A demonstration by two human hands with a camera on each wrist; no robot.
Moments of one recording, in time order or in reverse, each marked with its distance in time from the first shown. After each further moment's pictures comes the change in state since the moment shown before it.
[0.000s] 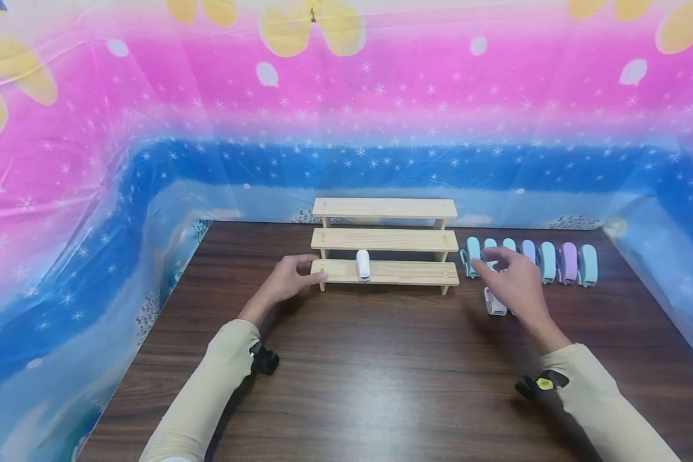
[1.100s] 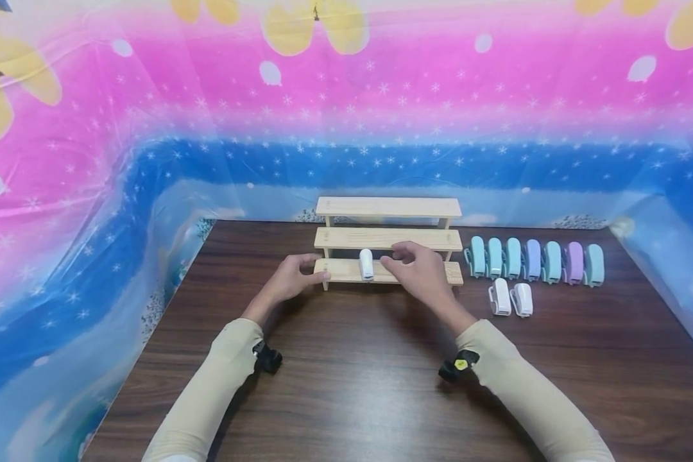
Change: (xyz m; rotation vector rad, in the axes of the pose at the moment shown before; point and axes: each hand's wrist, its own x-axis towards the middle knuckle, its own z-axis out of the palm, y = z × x) left_hand -0.001 0.000 0.000 -0.006 -0.002 -0.006; right_hand 0.016 -0.092 0.111 0.216 -0.118 -0.138
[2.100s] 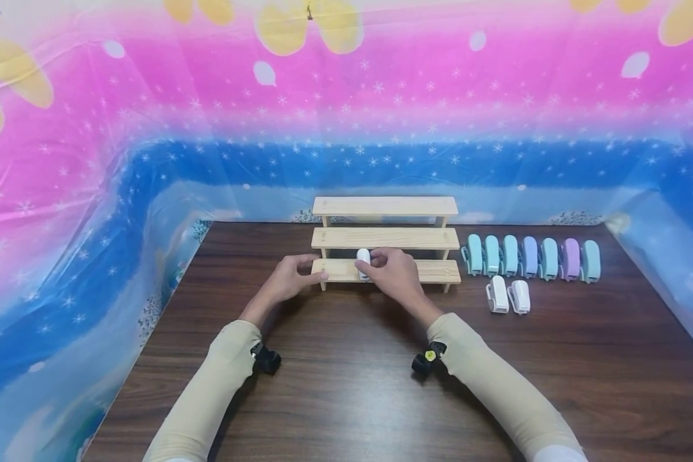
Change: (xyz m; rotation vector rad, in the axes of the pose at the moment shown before) left_hand 0.001 -0.002 0.001 0.001 -0.003 0.006; right_hand 0.015 -0.001 0.044 -0.043 -0.031 -0.007
